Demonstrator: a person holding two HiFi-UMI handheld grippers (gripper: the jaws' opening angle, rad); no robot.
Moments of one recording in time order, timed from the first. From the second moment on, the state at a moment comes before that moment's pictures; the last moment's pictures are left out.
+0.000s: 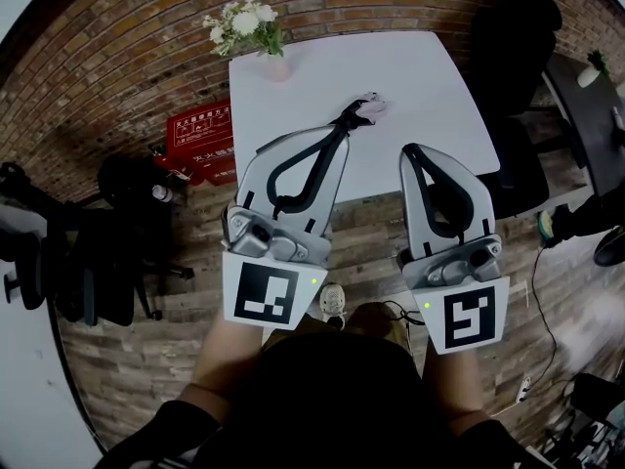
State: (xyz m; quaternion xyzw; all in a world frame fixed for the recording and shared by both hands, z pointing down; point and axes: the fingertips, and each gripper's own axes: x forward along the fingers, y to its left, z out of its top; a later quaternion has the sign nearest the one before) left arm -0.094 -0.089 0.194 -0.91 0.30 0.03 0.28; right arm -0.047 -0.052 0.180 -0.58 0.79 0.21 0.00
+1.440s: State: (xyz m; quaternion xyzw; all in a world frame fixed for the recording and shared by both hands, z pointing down) left arm -0.053 -0.194 0.199 -0.89 0.39 -0.01 0.26; right arm 0.007 -0.185 0.186 -0.48 0.85 0.20 0.02
